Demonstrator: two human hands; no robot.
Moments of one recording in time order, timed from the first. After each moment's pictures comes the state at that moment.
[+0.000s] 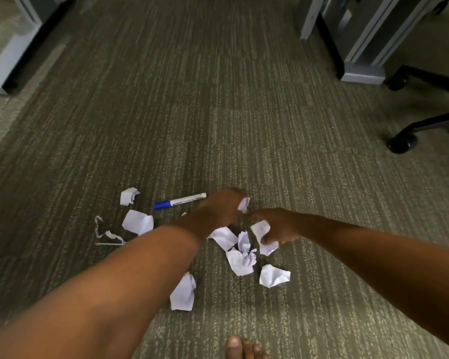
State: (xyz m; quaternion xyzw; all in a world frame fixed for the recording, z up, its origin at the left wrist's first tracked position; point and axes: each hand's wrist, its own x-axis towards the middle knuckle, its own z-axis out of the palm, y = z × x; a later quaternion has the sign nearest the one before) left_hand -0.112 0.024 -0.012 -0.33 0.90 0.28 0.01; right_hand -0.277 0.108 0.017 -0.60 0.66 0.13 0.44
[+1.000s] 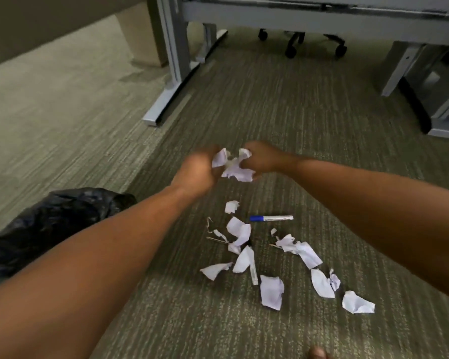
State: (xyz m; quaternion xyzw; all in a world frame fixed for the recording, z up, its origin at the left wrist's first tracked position) left_hand 0.166 0.001 0.160 -0.54 0.78 0.17 -0.25; right_hand -0.023 -0.043 0.165 -0.75 0.61 -0.07 0.25
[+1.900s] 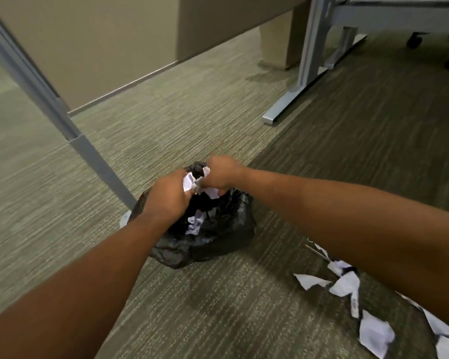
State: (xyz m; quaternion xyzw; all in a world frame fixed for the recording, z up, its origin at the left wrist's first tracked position) left_hand 0.438 0.136 0.153 -0.78 0.59 0.03 -0.20; right_hand 0.316 0.022 0.175 -0.88 0.40 0.00 0.27
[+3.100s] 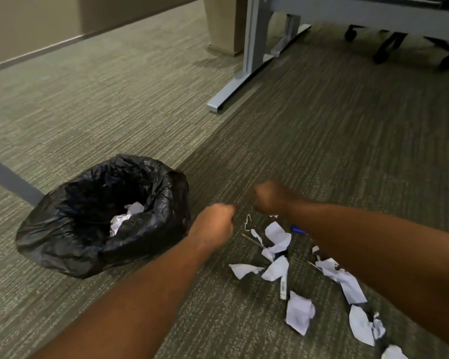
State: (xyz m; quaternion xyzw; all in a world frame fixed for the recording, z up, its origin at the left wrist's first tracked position) left_hand 0.215 0.079 0.063 -0.67 0.72 0.16 -0.06; right_hand 0.056 -0.042 0.055 -0.86 0.49 0.11 0.13
